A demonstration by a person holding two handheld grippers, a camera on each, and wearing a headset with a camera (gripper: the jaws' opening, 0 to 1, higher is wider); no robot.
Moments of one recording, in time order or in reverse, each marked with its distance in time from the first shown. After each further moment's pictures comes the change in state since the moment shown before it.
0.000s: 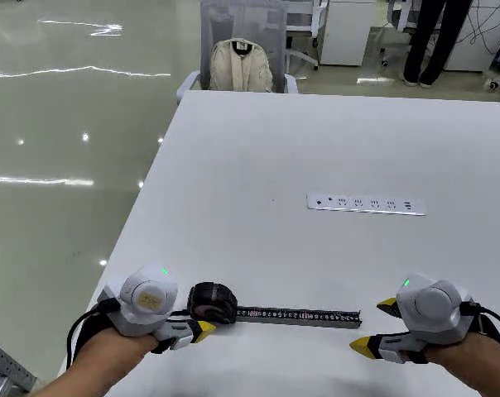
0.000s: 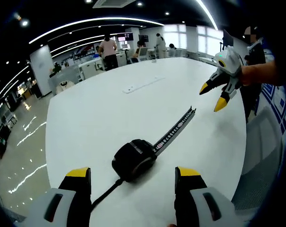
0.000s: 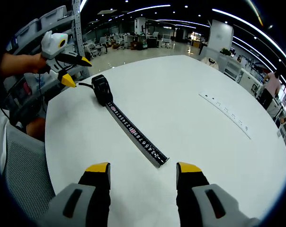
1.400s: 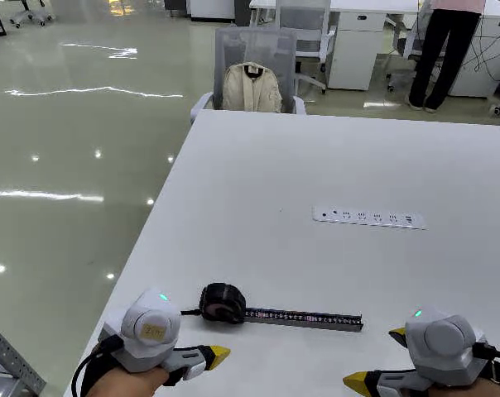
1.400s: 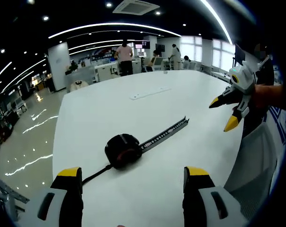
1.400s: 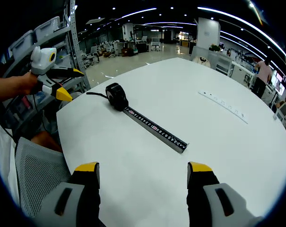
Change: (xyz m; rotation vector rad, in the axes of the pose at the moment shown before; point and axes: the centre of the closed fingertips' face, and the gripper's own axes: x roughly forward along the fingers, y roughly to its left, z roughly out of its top) left arm -0.060 -0.038 -0.010 -0.129 -0.066 0.086; right arm -0.043 0.065 -0.006 0.115 -0.046 -0.028
